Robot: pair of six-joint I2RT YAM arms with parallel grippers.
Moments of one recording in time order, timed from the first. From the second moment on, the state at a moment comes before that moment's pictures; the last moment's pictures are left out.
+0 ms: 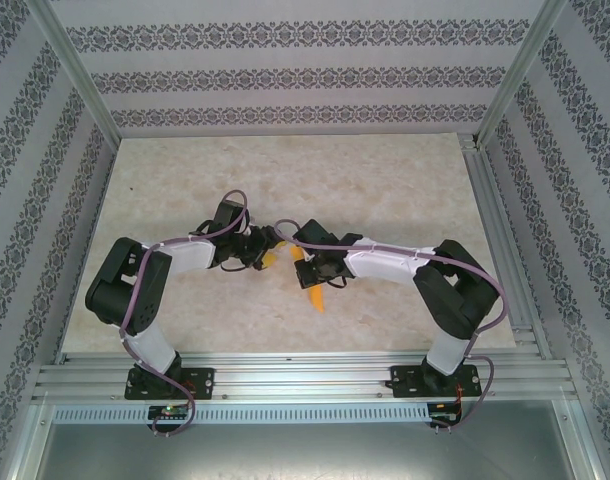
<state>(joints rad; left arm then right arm) -0.39 1.71 0.83 0.04 0.60 -1.23 0.82 1.75 1.04 -0.43 -0.07 0.42</state>
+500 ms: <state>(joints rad) -0.44 1.71 0.82 0.15 0.67 -1.28 0.82 1.72 1.02 -0.40 -0.07 0.37</state>
